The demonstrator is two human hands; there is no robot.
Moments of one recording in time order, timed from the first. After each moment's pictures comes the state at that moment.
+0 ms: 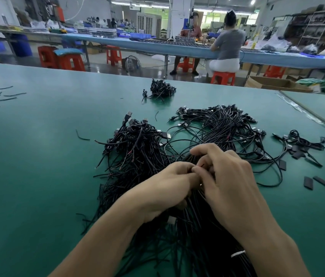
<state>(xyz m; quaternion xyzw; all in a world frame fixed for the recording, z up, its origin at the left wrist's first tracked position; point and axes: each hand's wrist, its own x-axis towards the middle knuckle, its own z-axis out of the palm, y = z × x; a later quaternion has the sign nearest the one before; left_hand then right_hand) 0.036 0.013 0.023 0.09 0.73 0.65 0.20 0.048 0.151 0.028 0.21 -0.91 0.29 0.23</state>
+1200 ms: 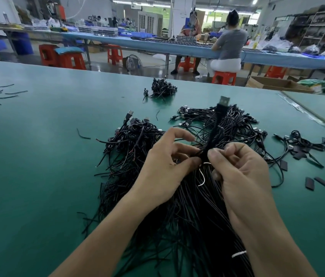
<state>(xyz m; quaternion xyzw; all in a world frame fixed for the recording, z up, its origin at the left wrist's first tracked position) 0.022 0.003 0.012 0.16 0.75 0.64 -0.10 0.038 0.142 0.027 0.04 -0.60 0.78 0.14</state>
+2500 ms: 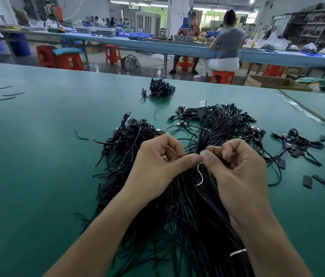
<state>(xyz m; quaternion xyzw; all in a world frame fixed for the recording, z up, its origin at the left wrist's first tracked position) 0.022 -0.004 0.014 0.12 0.74 0.65 -0.13 0.037 0.148 0.023 0.11 -0.67 0.72 0.17</state>
